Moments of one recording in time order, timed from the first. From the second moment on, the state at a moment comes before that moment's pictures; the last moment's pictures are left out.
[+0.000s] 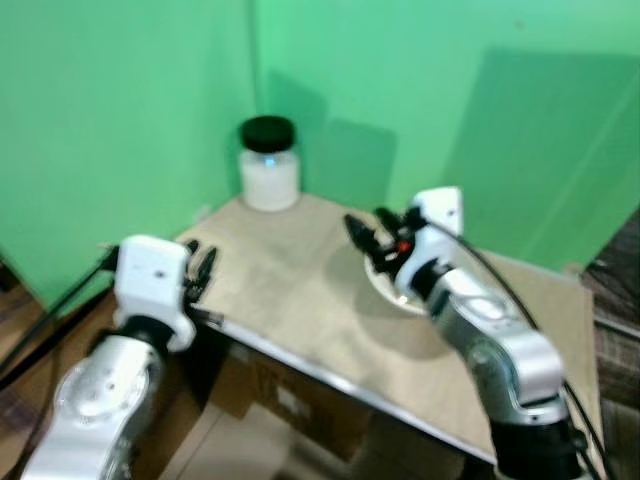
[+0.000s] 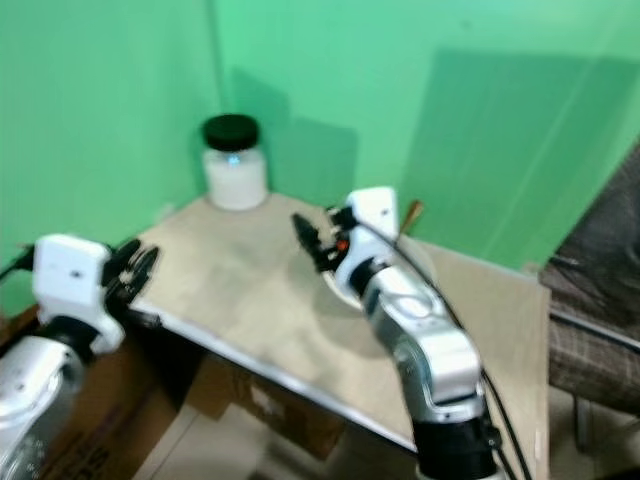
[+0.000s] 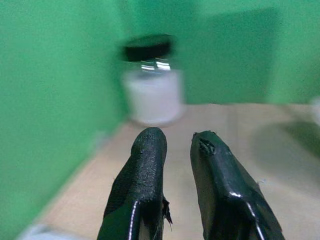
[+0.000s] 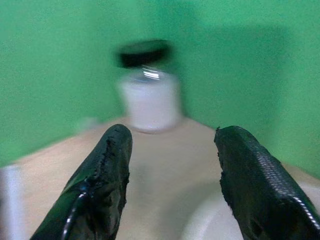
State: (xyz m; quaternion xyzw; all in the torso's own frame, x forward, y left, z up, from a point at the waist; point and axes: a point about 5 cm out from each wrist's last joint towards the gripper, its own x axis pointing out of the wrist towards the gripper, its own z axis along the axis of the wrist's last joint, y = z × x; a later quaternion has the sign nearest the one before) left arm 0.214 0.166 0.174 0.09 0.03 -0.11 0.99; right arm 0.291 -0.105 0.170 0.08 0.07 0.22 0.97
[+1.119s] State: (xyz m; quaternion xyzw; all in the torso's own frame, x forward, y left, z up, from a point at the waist) left arm 0.203 0.142 0.166 0.11 0.07 -0.34 0.93; right arm 0.340 -0.119 0.143 -0.01 0.30 -0.04 0.95
